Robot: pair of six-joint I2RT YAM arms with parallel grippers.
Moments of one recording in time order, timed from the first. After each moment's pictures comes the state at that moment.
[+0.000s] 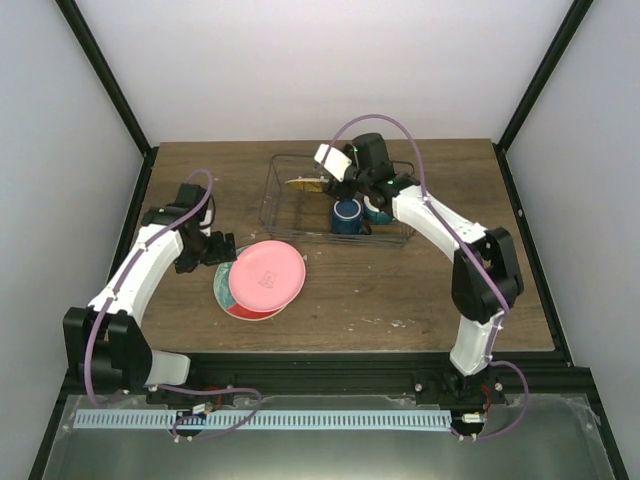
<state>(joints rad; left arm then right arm) -0.15 1.35 1.13 -1.09 0.03 -0.34 0.49 1.86 1.51 -0.17 -0.15 -0.73</state>
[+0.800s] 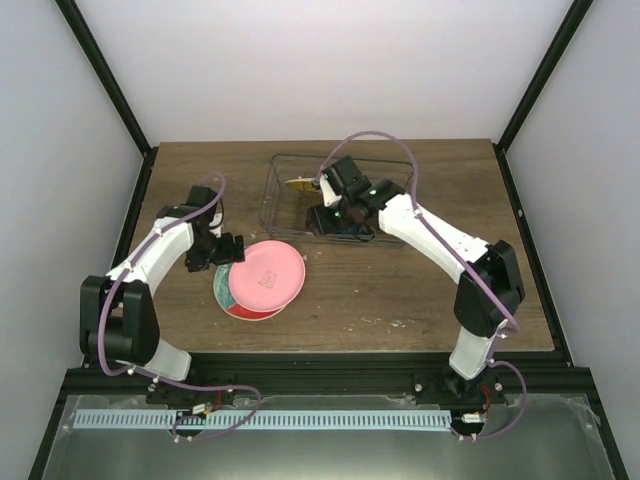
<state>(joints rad) -0.15 1.50 1.08 -0.97 0.10 -0.30 0.68 1.75 1.57 -0.72 -0.15 0.25</state>
